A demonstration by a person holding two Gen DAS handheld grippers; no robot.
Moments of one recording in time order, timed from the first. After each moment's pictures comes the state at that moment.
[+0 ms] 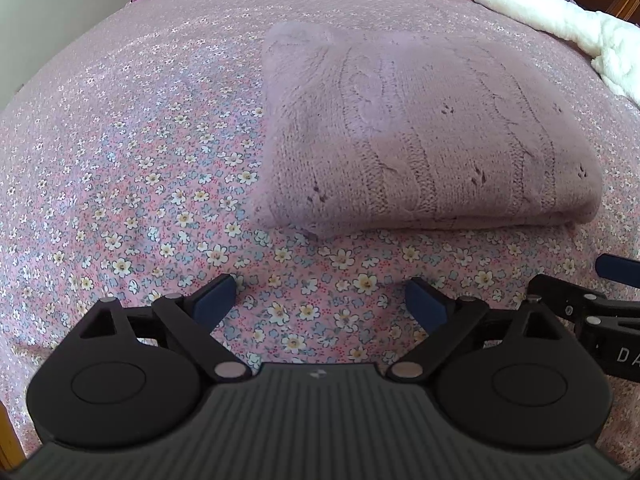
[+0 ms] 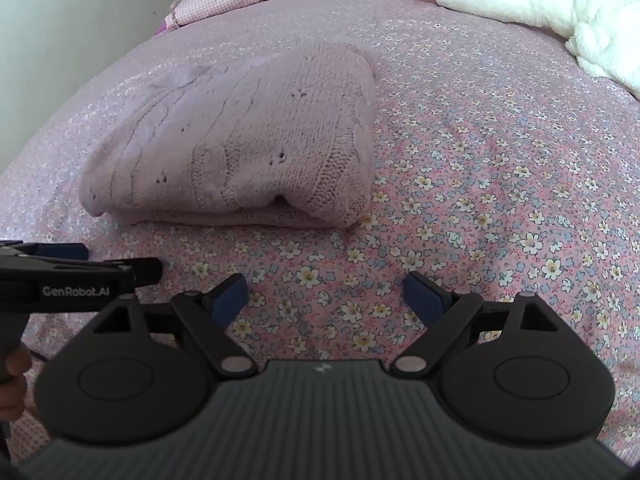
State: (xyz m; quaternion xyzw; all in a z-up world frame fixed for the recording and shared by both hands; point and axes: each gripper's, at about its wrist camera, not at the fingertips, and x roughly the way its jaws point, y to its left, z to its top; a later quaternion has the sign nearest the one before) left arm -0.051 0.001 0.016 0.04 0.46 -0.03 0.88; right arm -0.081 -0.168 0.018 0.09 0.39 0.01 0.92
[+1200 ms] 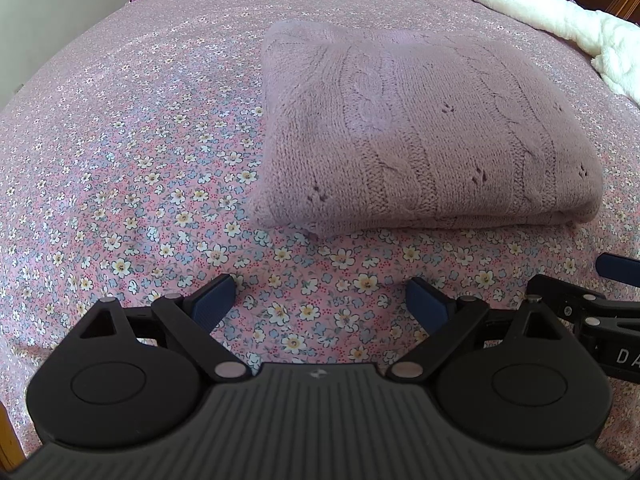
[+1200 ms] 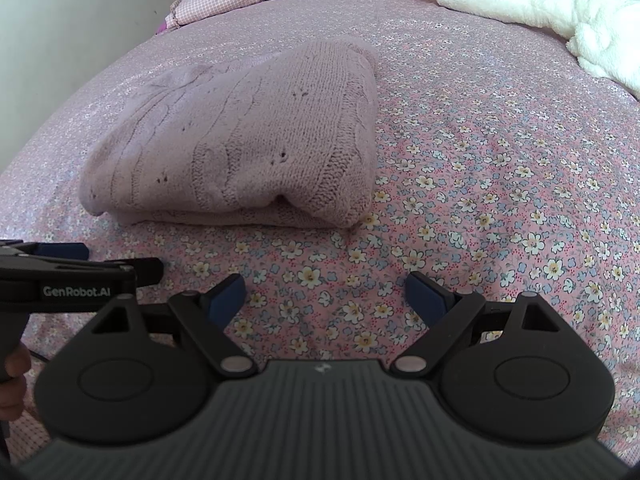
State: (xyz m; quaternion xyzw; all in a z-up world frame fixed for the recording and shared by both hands) left arm -0.051 0.000 0.016 0.04 0.46 -0.03 0.88; right arm -0.079 -0.170 0.017 0.09 0.39 0.01 0.92
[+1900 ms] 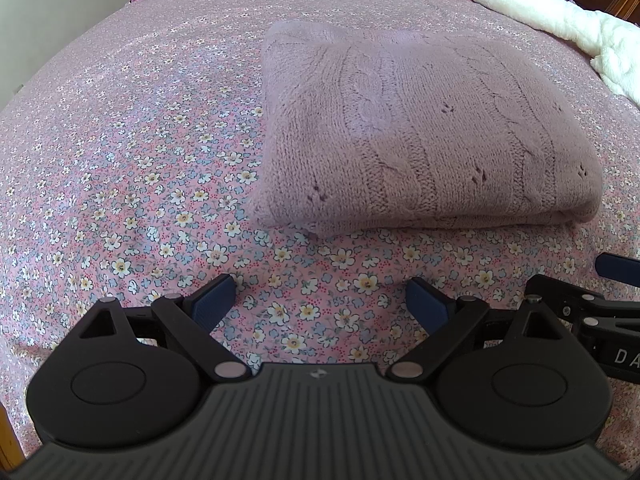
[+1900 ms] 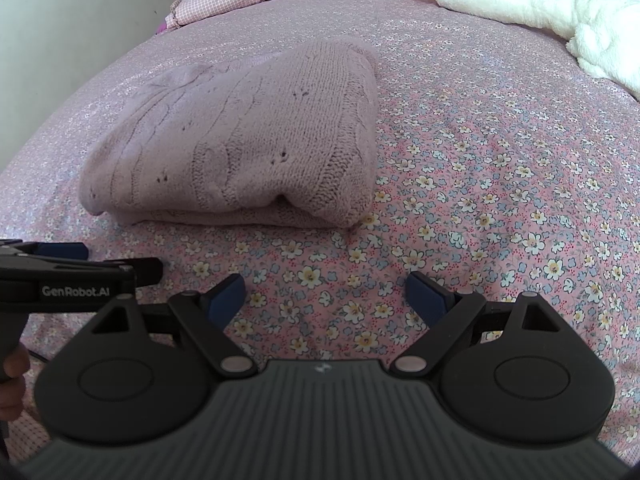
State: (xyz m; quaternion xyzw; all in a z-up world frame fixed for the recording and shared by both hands) left arm -0.052 0.001 0.017 0.04 0.46 -0.03 0.88; right arm -0.079 -0.169 0.015 0.09 0.39 0.01 0.92
